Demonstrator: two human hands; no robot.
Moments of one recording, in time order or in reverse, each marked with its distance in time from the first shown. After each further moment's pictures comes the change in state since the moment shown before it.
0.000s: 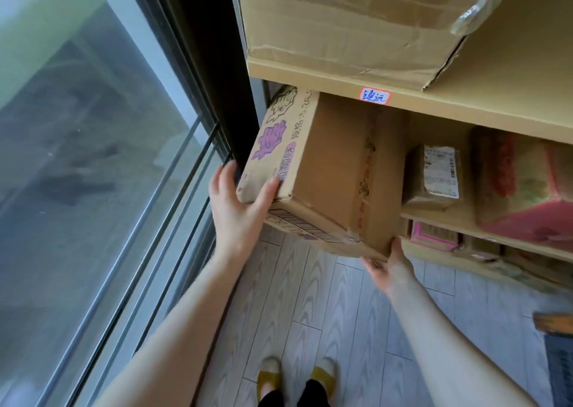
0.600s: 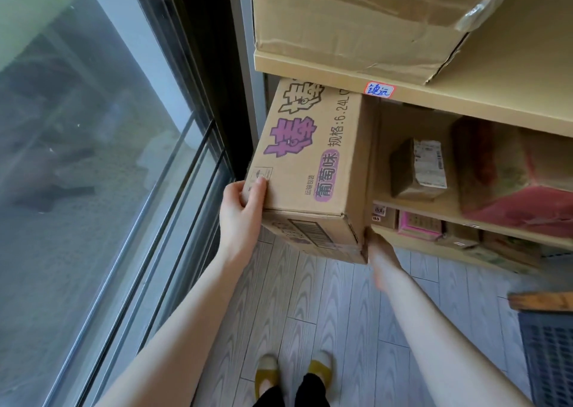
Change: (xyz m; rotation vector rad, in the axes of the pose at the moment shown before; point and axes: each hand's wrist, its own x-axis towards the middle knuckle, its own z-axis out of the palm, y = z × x) left_hand 0.000 -0.021 -0.014 -0.346 -0.156 -0.149; right_hand -0.040 0.025 0.014 -0.789 -0.040 -0.261
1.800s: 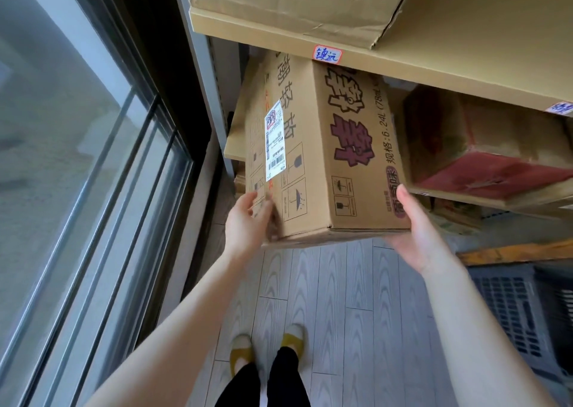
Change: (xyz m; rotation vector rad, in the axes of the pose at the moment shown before) left_hand -0.037 -0.037 0.055 0.225 -0.251 -0.159; right_hand -0.053 -0.018 -0.107 0.438 -0.335 -0.263
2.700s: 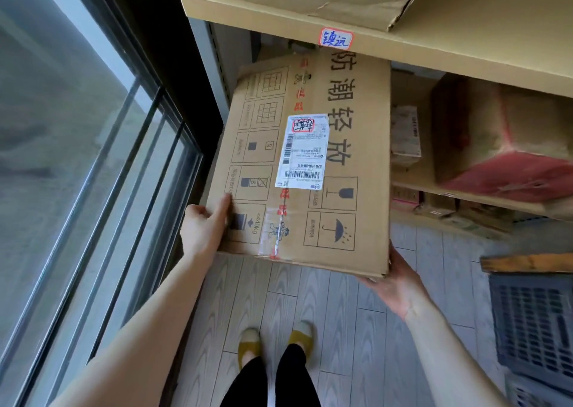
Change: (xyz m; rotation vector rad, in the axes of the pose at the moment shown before) left_hand 0.048 -0.061 -0.037 0.090 0.355 -0.260; right_hand 0.028 0.095 -0.047 0.022 0.085 0.275
